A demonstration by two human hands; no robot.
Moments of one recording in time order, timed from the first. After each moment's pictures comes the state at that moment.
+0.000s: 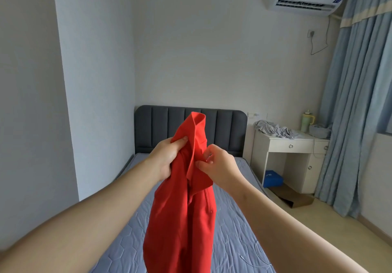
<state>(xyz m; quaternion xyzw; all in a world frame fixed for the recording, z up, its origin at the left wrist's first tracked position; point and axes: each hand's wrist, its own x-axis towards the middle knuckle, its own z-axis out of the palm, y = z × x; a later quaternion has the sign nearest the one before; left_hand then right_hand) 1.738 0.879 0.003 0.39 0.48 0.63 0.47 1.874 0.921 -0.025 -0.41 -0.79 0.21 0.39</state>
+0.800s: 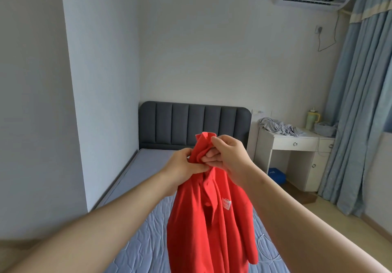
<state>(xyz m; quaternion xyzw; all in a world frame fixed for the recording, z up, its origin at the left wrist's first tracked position) 1.739 0.864 -0.032 0.53 0.55 0.53 0.38 1.867 0.909 -0.006 -0.32 -0.62 0.55 0.47</state>
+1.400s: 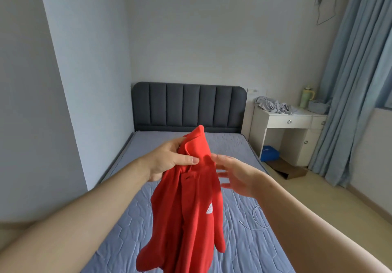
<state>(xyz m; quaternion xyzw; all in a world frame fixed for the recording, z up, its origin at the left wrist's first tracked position) 1.710 0.850 -0.044 0.58 0.44 0.46 0.51 1.897 0.918 -0.076 -0.41 -0.62 0.63 0.22</state>
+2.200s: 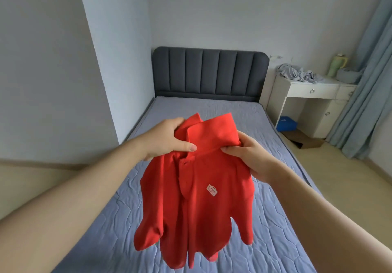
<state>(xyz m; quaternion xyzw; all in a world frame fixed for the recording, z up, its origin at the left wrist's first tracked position) 1.710 0.714 -0.080 0.62 0.58 0.39 0.35 1.923 0.790 -0.113 -0.29 -0.64 0.64 0.32</state>
